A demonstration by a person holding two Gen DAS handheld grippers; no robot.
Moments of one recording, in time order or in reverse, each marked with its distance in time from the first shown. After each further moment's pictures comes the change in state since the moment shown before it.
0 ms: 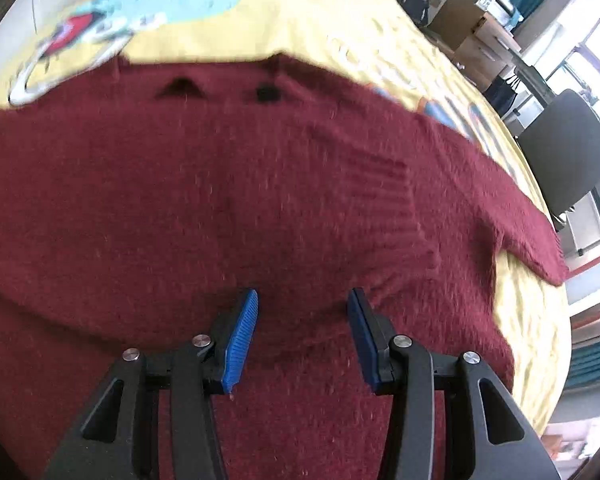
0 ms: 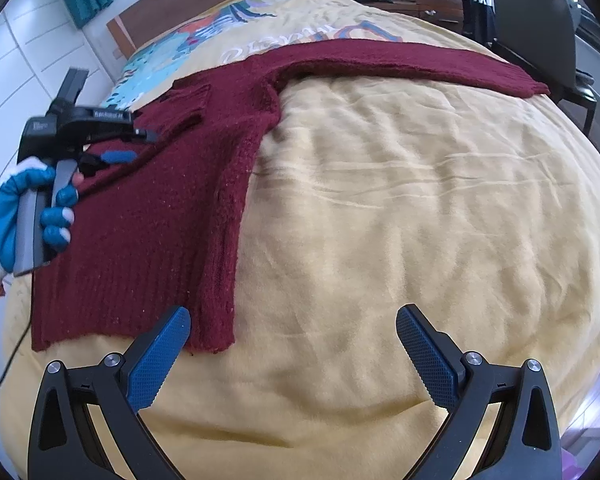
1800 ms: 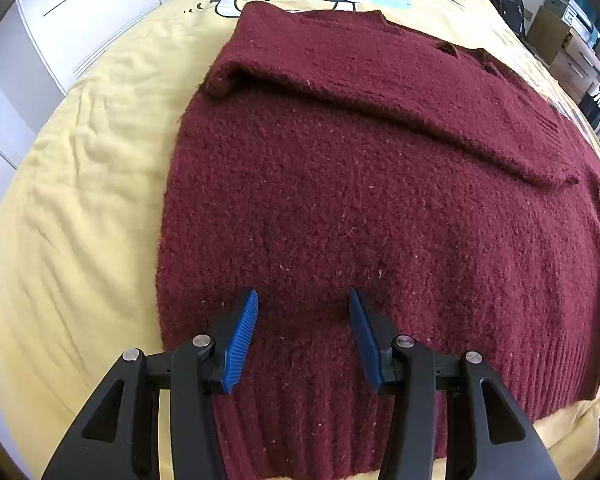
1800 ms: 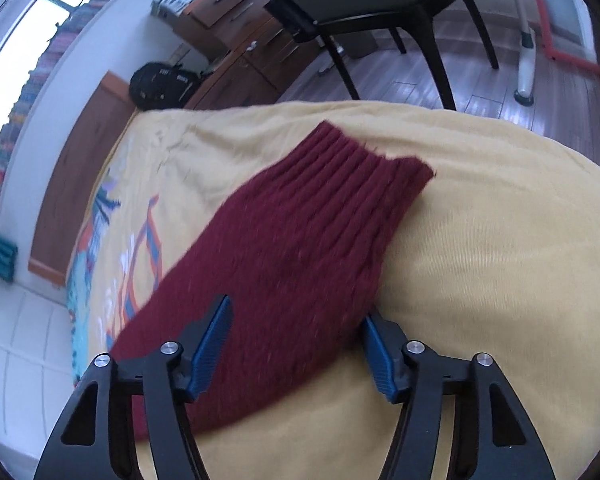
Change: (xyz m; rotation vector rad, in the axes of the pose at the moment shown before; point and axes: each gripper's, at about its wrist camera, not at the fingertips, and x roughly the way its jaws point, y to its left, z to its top) left arm -0.094 0.132 -0.129 -0.140 -0.039 0.366; right arm 0.070 -0.326 0.216 0.722 -0.253 0.043
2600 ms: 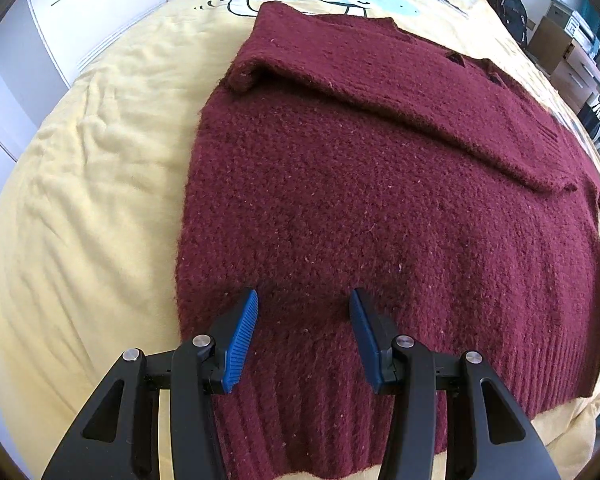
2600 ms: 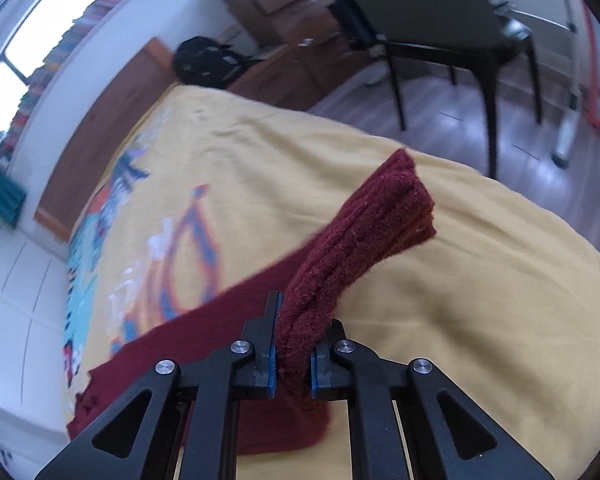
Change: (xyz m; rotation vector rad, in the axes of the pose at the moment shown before) left arm -0.009 0.021 -0.005 -0.031 -0.011 -0.029; right arm -0.010 0.104 0.011 -0.257 0.052 0.048
